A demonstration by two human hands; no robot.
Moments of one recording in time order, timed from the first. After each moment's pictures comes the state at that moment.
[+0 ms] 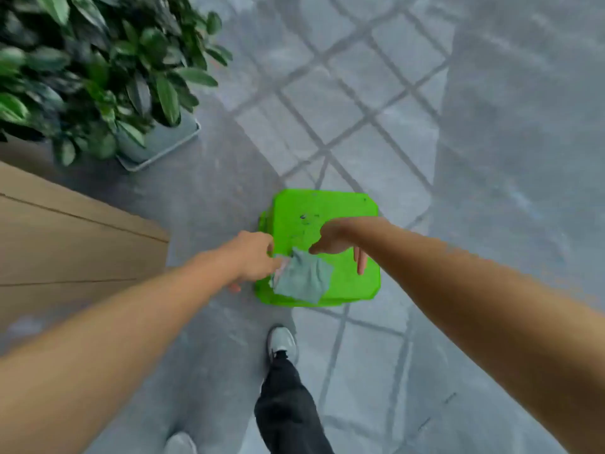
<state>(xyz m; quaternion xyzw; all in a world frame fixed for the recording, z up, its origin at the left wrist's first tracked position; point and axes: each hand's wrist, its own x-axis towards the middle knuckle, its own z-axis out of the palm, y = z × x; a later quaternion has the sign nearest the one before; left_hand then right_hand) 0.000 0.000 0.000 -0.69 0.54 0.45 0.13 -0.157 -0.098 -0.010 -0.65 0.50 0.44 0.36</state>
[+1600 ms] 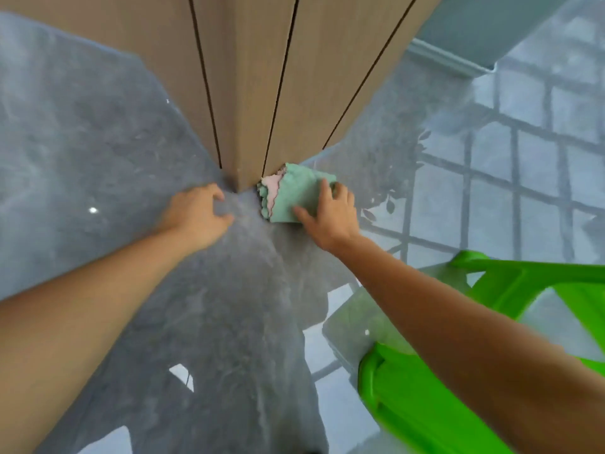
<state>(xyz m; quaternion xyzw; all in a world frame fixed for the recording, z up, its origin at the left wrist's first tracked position) 0.272 0.294 -0.605 -0.92 0.06 0.32 -0.22 0.188 0.082 -0.626 -0.94 0.25 0.13 0.20</state>
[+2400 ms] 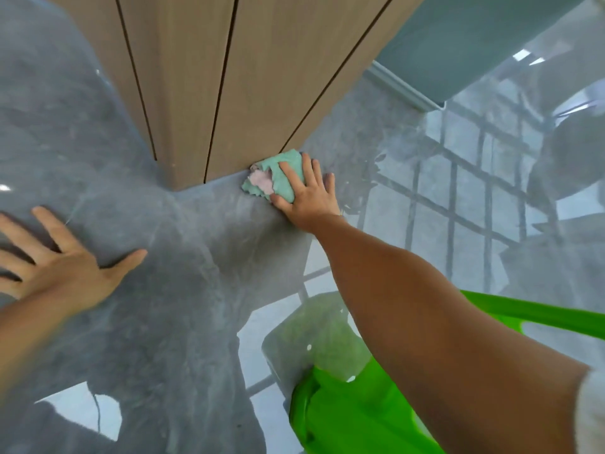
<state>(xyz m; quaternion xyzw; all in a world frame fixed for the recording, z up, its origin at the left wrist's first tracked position) 0.209 0.339 -0.690 -0.94 -0.14 0.27 -0.15 0.227 -0.021 -0.675 -0.98 0.12 0.18 0.02</state>
